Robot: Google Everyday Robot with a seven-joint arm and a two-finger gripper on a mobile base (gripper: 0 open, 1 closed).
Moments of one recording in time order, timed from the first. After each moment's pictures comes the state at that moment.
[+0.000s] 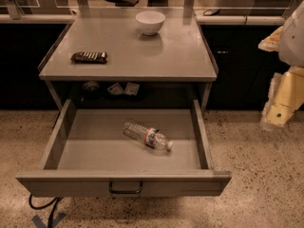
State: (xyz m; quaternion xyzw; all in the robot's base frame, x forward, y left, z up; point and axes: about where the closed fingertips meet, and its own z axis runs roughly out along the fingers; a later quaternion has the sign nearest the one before) arm 0.438 -0.217 0.976 -0.60 0.78 -0.03 0.16
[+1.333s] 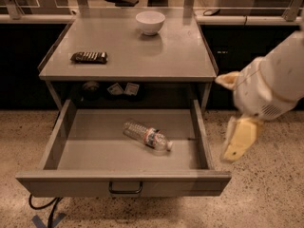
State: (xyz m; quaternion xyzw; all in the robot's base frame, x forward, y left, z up) arm 0.433 -0.155 0.892 -0.66 0.72 0.01 0.21
